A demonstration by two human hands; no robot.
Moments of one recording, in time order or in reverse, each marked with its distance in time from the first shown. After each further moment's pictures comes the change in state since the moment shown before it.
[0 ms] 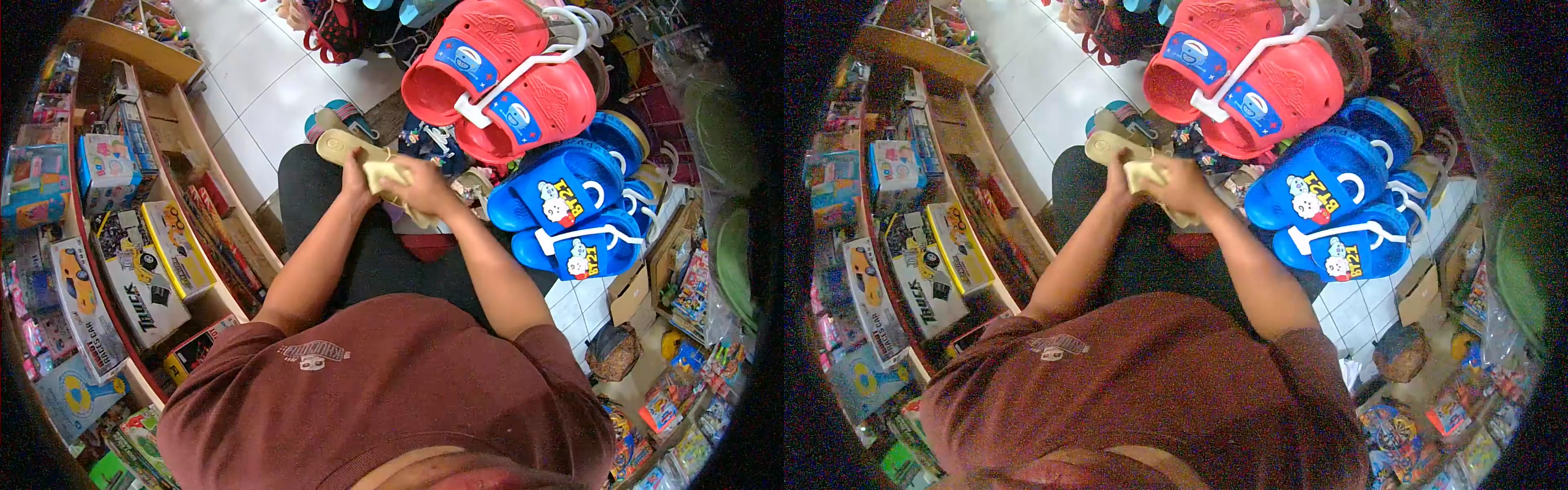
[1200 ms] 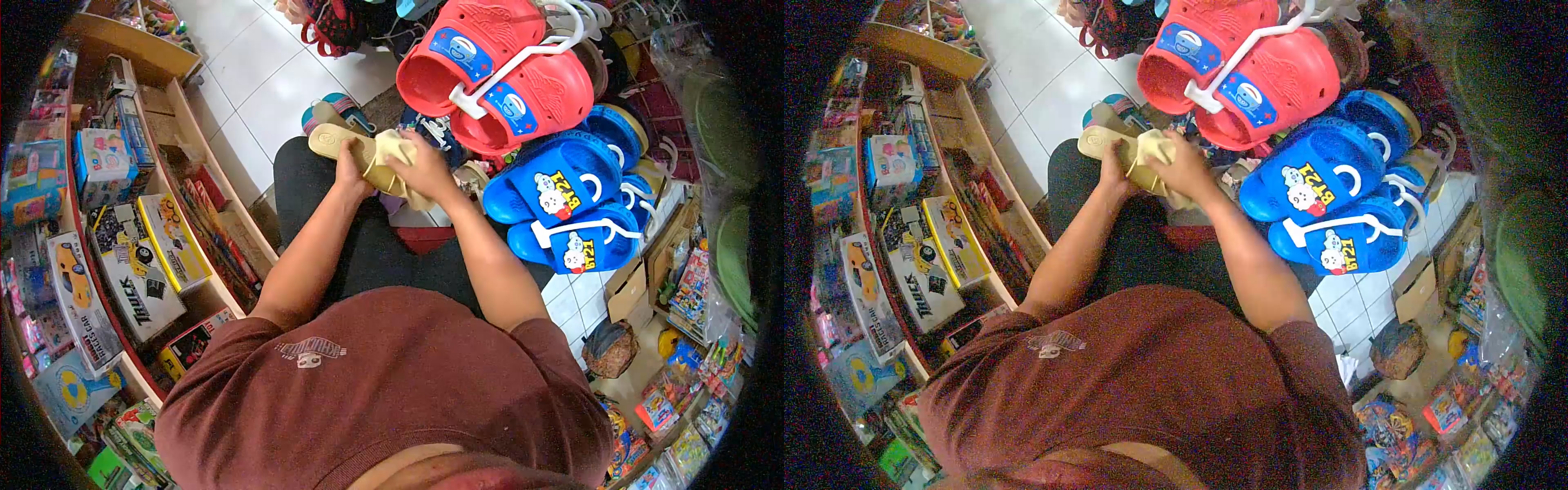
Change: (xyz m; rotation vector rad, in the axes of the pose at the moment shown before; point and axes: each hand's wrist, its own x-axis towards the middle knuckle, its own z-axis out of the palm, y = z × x) left_hand -0.001 0.006 0.007 -0.044 0.061 -0.009; right_hand 0.006 0.016 -0.001 -0.053 0.175 0.144
